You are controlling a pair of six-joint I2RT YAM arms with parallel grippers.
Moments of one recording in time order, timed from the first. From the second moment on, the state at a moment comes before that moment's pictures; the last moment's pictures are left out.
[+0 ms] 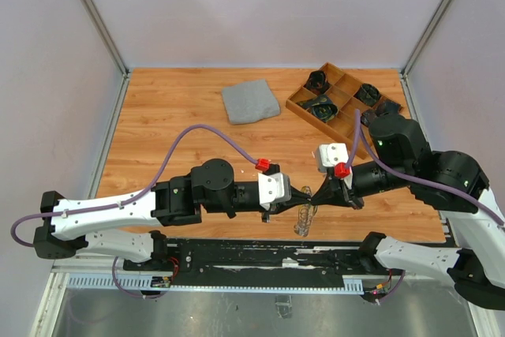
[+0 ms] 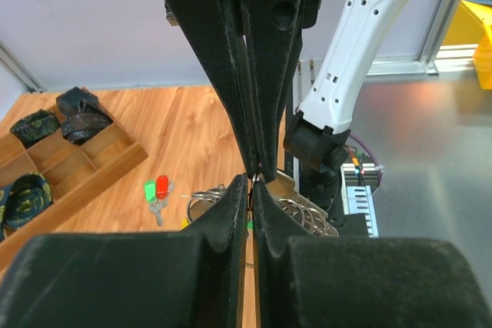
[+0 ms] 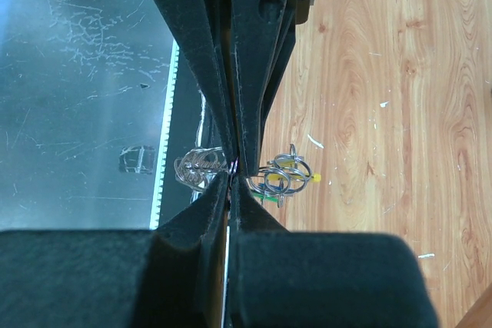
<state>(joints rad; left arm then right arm) -1.39 1.11 1.10 -0.03 0.08 0.14 0.88 0.97 1.59 -1.27 -0.65 -0.46</state>
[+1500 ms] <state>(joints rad) -1.19 0.94 0.88 0.11 -0.13 -0.12 0.38 0.80 0.98 -0.34 -0.84 0.55</state>
